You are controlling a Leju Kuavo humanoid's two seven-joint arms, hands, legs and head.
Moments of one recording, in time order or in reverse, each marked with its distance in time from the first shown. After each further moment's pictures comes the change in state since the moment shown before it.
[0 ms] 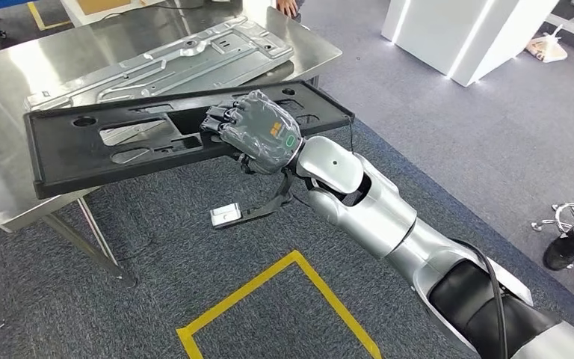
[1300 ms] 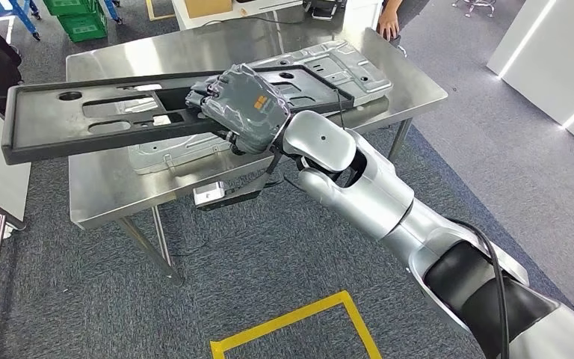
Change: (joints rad) left arm -0.081 0.036 0.047 0.081 0.036 -0.039 0.035; right arm -0.105 0.028 0.025 -0.007 -0.005 0.150 0.089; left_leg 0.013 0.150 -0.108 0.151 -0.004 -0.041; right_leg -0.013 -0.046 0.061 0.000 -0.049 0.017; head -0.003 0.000
